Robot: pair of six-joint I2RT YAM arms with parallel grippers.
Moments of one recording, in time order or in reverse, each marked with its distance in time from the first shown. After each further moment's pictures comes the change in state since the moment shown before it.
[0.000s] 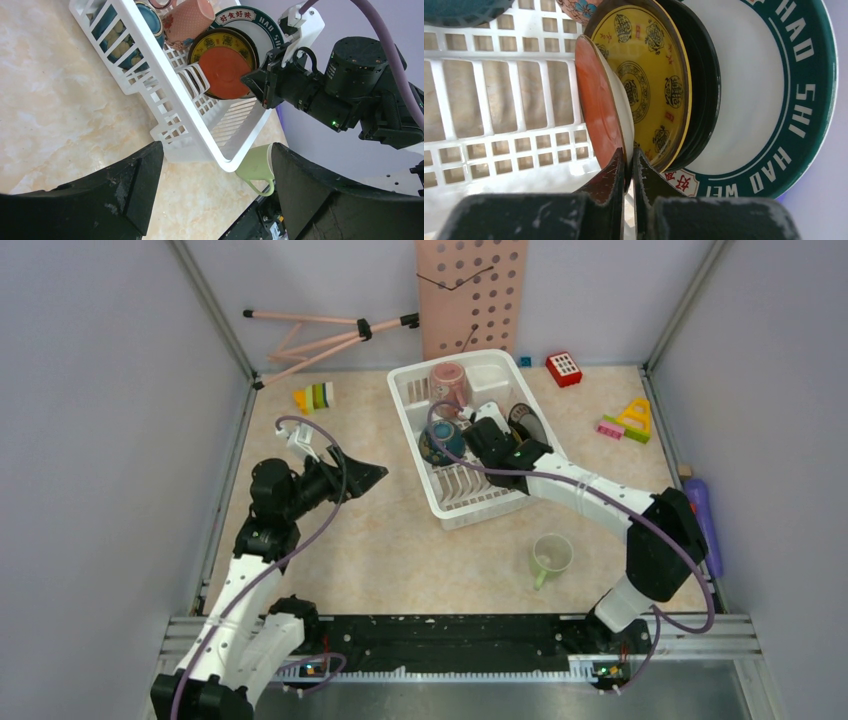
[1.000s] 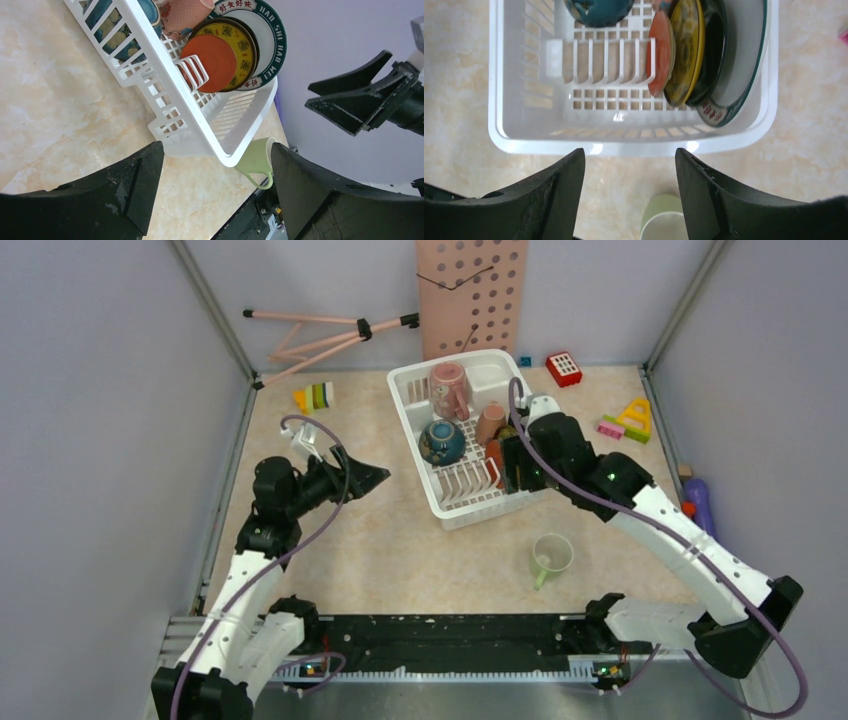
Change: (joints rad) left arm 0.000 0.030 -0.001 0.000 0.032 0.003; right arm -0.030 -0.426 0.009 -0.163 -0.389 0.174
